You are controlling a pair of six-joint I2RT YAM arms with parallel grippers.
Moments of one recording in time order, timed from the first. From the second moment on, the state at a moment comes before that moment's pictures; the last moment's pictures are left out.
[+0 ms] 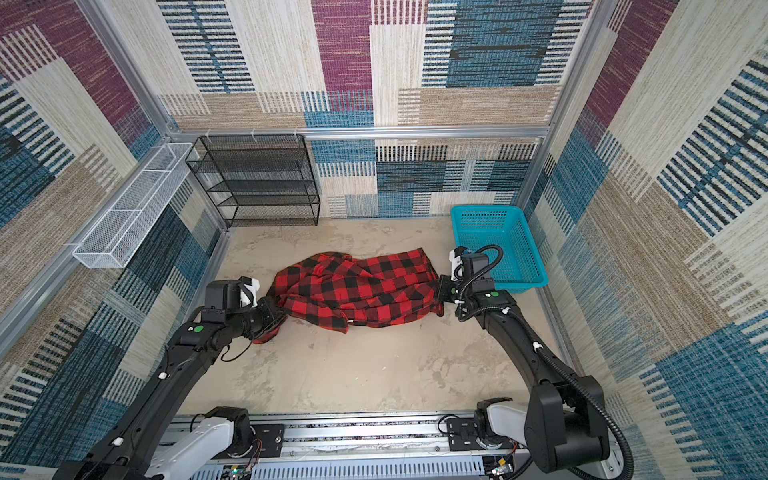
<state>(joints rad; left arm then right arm) -0.11 0.96 0.77 -0.60 0.41 -0.72 0.15 1.23 0.85 -0.38 -0.28 0.38</state>
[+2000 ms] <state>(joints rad) -0.49 1.52 1.19 -1.00 0.13 -0.50 0.16 1.41 0.97 -0.28 -0.32 0.35</state>
